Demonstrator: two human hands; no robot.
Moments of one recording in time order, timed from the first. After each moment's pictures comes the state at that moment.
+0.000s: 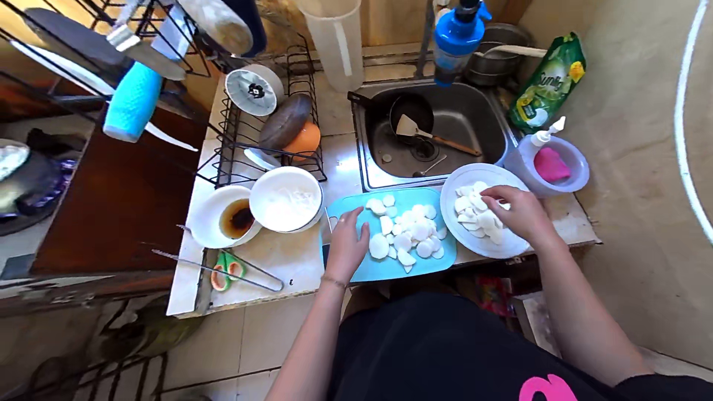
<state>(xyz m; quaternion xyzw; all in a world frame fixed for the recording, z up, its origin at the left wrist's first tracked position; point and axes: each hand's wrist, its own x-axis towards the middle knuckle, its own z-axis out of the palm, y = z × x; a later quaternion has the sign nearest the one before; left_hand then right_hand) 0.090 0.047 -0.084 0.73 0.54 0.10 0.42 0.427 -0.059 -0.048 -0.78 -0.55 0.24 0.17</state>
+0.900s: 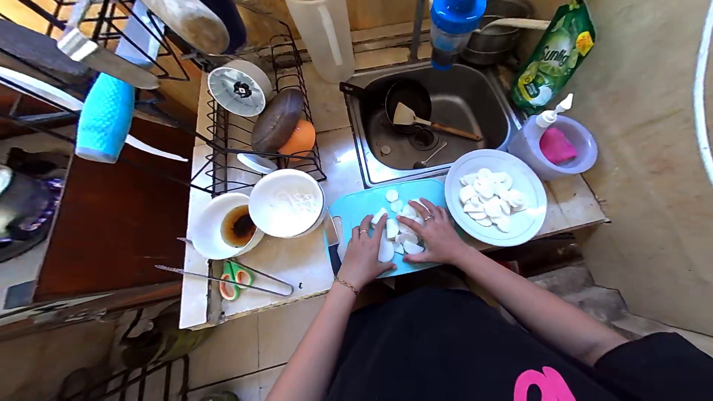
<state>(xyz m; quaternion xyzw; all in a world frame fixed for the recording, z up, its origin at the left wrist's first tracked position) 0.090 0.039 -0.103 0.82 0.42 -0.15 0.34 0.299 -0.046 -0.150 -0.64 -0.73 0.22 0.14</state>
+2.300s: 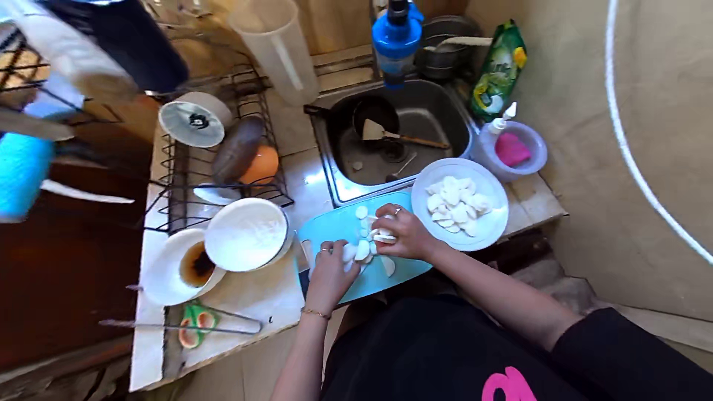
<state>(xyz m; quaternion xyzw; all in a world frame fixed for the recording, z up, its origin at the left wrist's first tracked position) 0.094 0.039 -0.105 0.78 0.51 -0.06 0.35 0.310 -0.019 -0.111 -0.56 -0.70 0.16 0.41</state>
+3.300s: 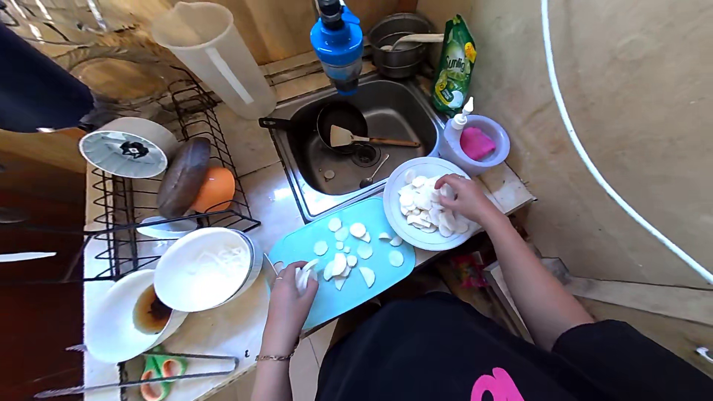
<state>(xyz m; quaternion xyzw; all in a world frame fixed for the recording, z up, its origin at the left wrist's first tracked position) 0.075 0.039 -0.095 0.78 0.52 0.07 0.35 0.470 -0.079 -0.079 -0.80 -0.48 0.27 0.23</state>
